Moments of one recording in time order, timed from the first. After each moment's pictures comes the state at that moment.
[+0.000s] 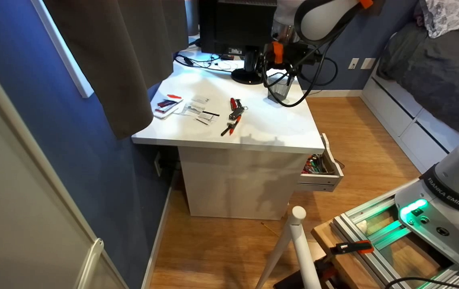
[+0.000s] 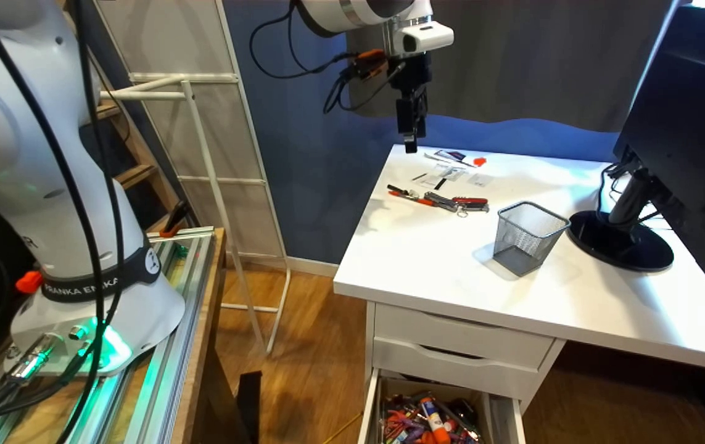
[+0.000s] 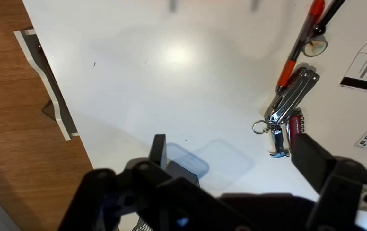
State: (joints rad) arm 0.12 0.08 0.29 -2.27 -0.31 2.46 1.21
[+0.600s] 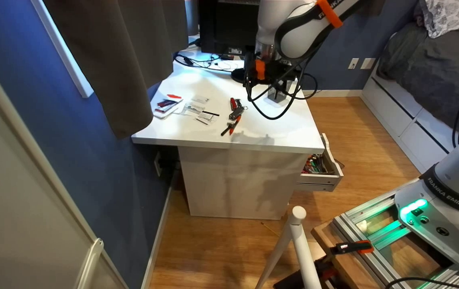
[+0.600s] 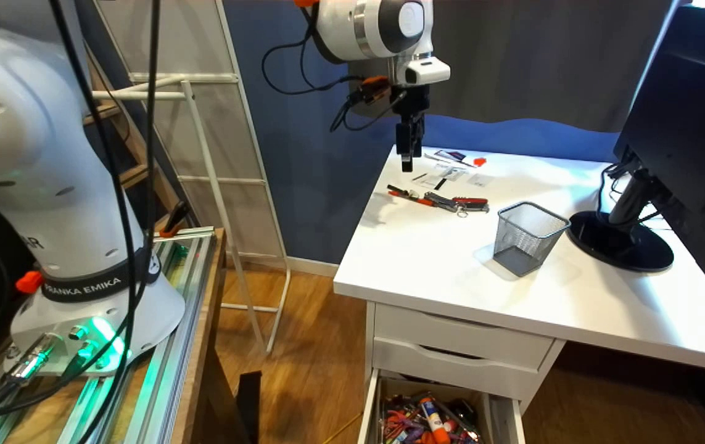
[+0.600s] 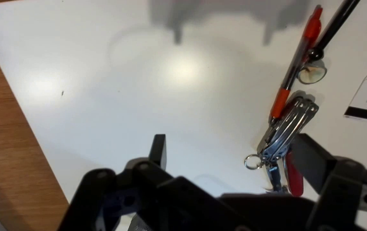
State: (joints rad) arm 0.24 0.27 0.21 -2.15 -0.34 2.46 1.29
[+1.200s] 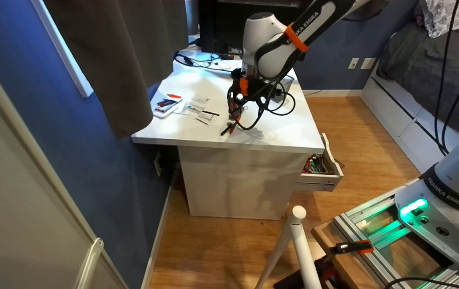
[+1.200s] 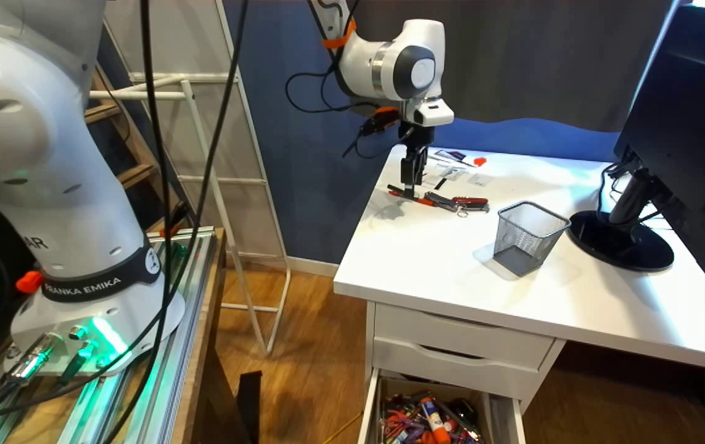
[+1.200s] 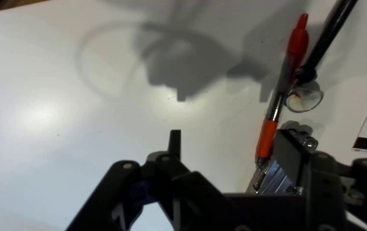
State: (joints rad) arm 0.32 0.52 0.14 -1.99 -0.25 2.52 1.29
